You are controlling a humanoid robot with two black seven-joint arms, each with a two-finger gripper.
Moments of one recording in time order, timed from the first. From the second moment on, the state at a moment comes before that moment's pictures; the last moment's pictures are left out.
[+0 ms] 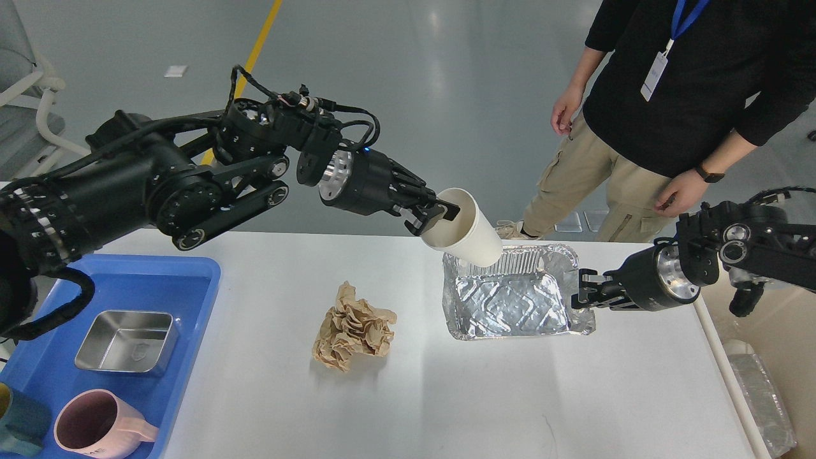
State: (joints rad) left arm -1.39 0.15 -0.11 -0.93 1.70 -0.43 -0.54; right arm 1.23 -0.78 -0.18 1.40 -0.63 0.50 -0.21
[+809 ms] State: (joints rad) left arm -1.44 -0.11 0.03 -0.73 1.70 -0.42 -0.52; right arm 1.25 -0.80 -0.16 1.44 -0.63 0.51 -0.21
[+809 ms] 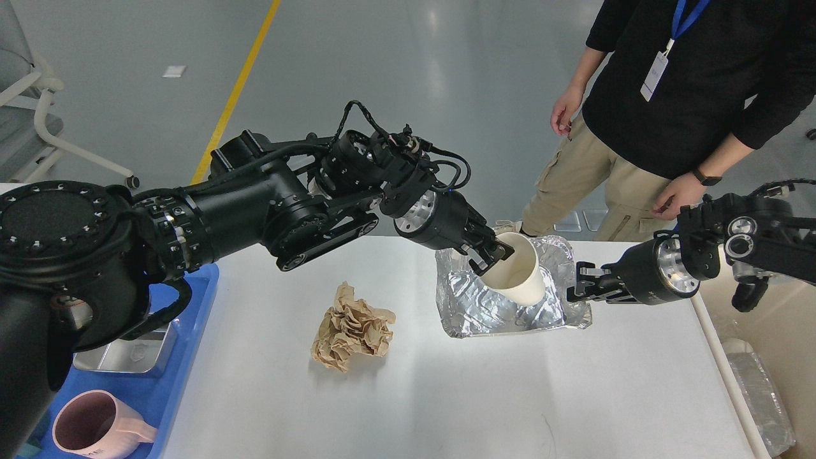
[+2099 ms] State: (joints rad) left arm -1.38 0.04 -0.03 -0.69 1.14 -0.35 -0.34; right arm 1.24 -0.84 -0.16 1.46 -0.63 0.51 -0.21
